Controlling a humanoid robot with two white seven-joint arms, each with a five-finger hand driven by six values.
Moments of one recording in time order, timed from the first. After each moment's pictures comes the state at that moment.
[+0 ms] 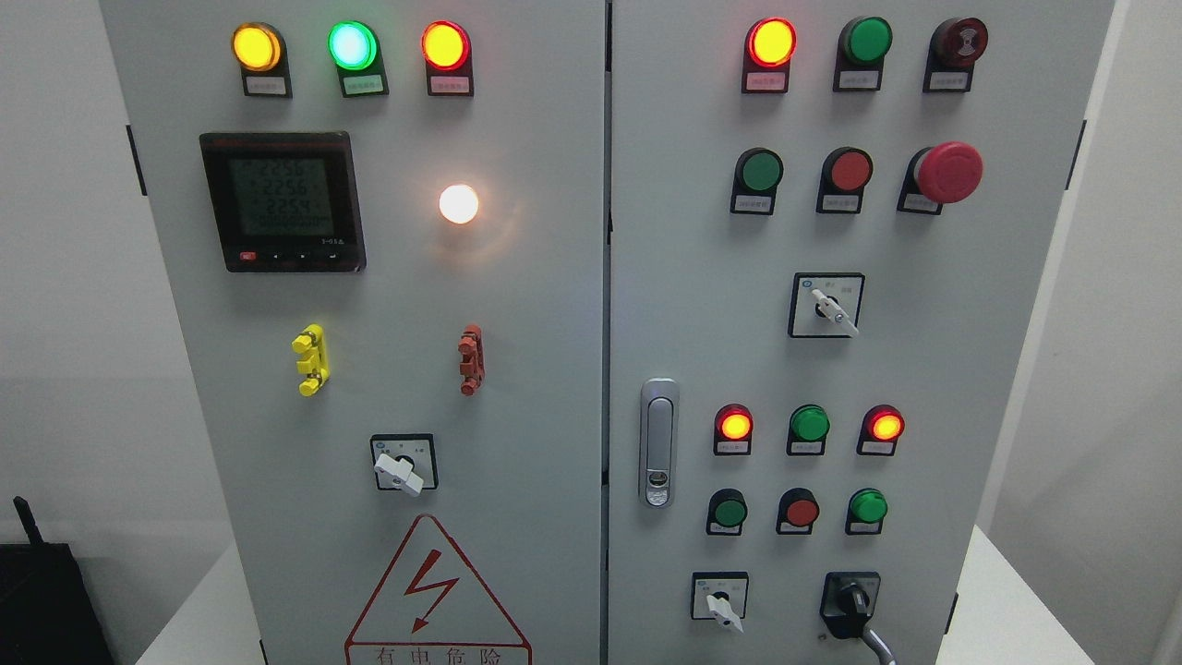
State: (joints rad) left arm 0.05 -0.07 -0.01 -0.11 0.03 -0.03 -0.03; right arm 0.04 0.04 -0.02 -1.64 -0.08 -0.30 0.06
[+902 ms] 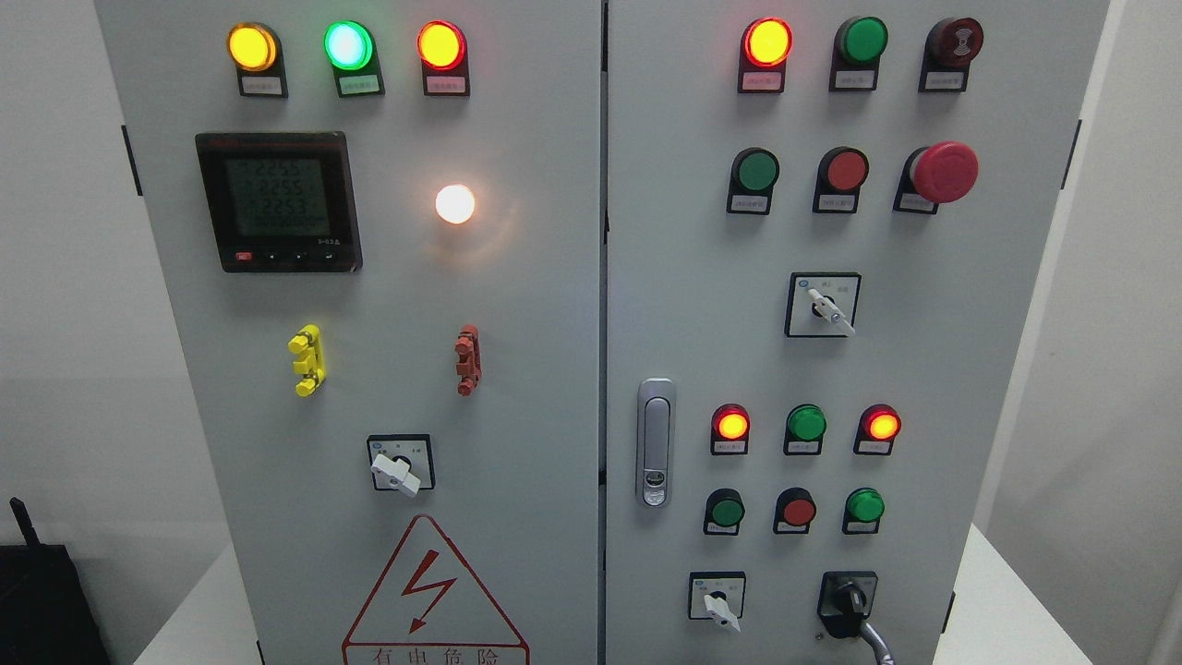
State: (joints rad) left arm 0.05 -0.07 -0.01 -0.11 0.03 -0.03 -0.03; right arm 0.03 0.04 0.00 -1.64 -0.08 -0.30 0.05
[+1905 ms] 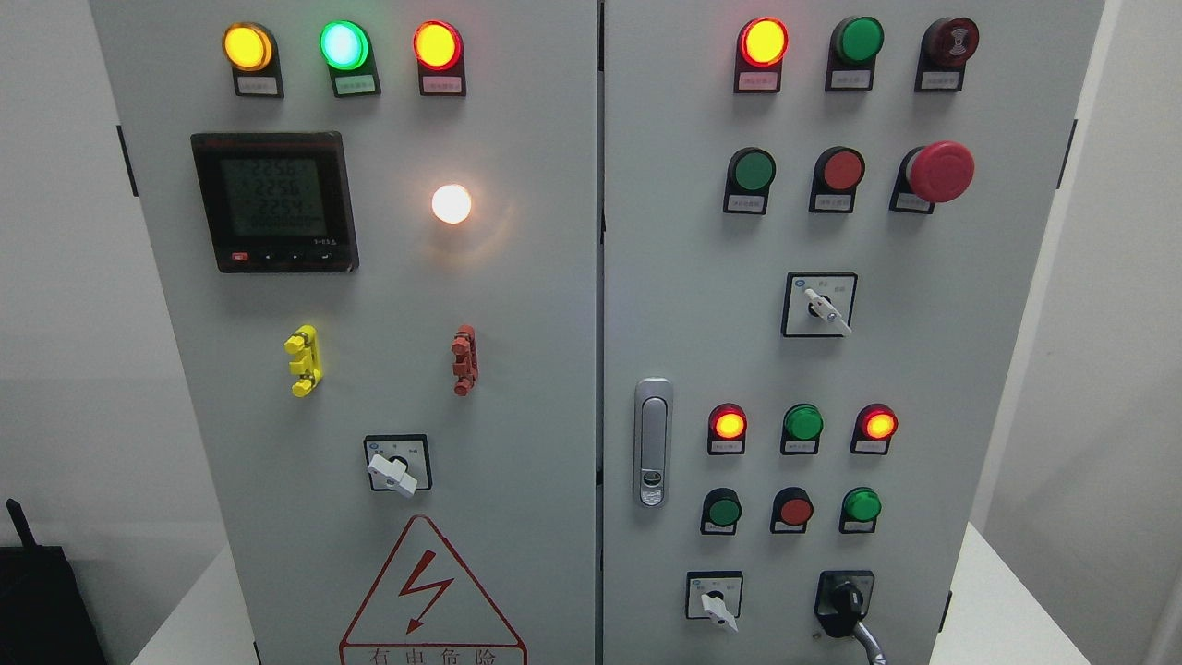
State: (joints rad) left arm 0.05 -0.07 -0.01 -0.11 0.03 -0.03 -0.03; right arm 0.03 0.03 0.02 -1.63 -0.07 -0.30 0.04
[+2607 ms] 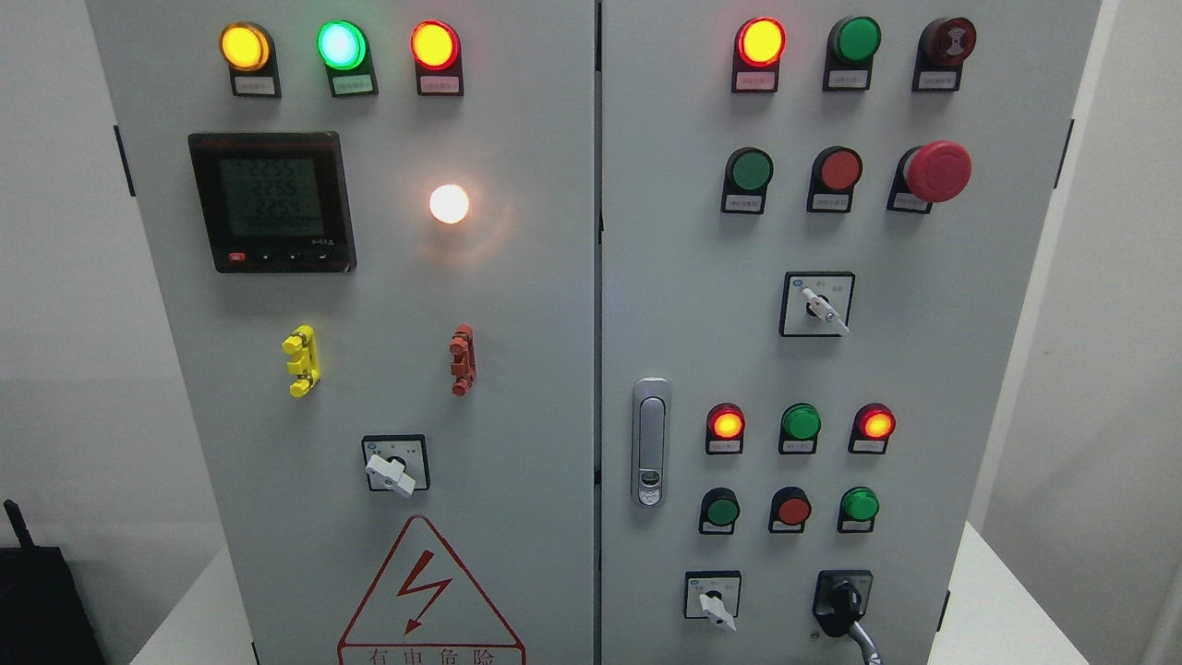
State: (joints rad) left arm 0.05 -0.07 -0.01 -0.11 0.03 -0.03 -0.03; right arm 0.03 0.03 0.03 -1.63 -0.07 -0.30 0.03
